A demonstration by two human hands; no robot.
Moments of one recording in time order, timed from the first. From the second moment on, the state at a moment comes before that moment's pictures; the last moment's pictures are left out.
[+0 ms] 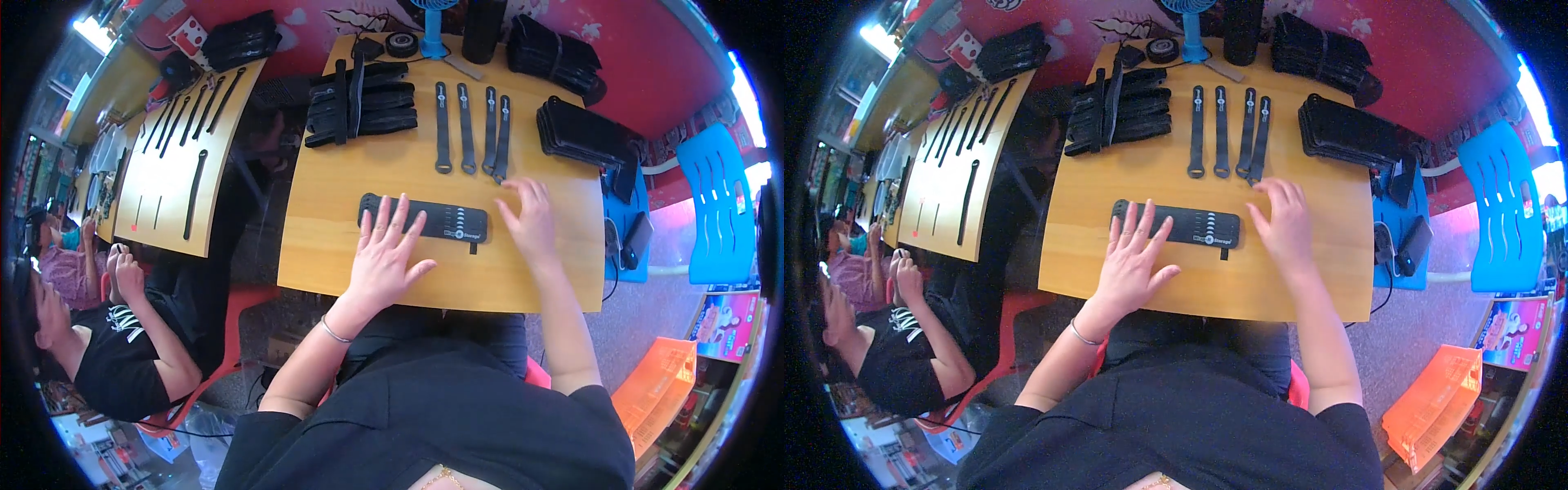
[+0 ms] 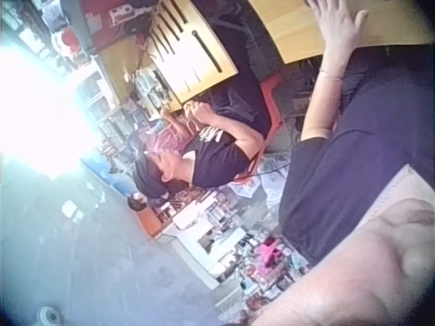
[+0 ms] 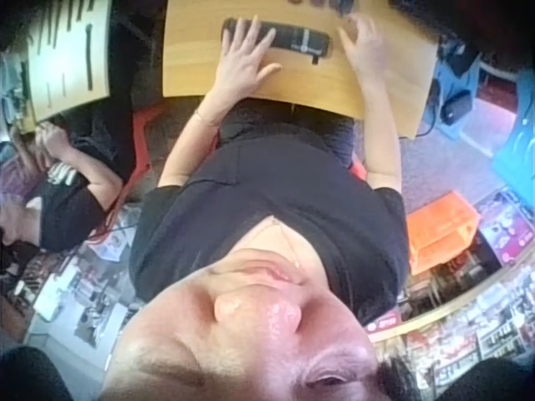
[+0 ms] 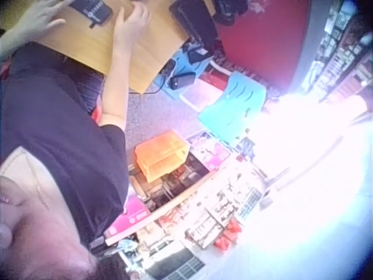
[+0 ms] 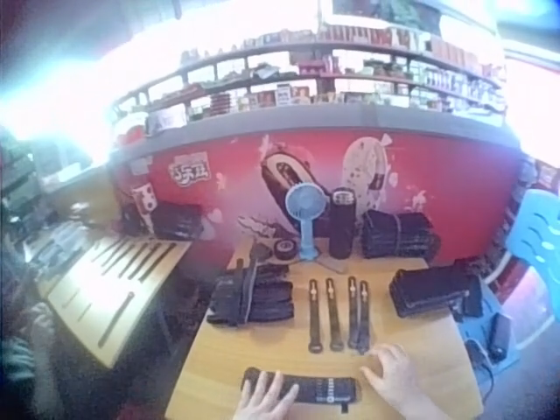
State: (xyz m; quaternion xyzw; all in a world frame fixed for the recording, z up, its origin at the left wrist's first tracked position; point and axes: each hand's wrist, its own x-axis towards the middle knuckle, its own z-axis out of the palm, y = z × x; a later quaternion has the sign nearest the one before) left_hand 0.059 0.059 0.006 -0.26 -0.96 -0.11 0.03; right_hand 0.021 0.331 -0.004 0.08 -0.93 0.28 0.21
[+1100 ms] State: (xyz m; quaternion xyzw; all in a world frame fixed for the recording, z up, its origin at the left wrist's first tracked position) left_hand -0.029 0.185 -0.011 -0.42 -0.88 -0.20 0.14; right_hand 0.039 0.343 0.013 -0.04 -0.87 0.40 0.27
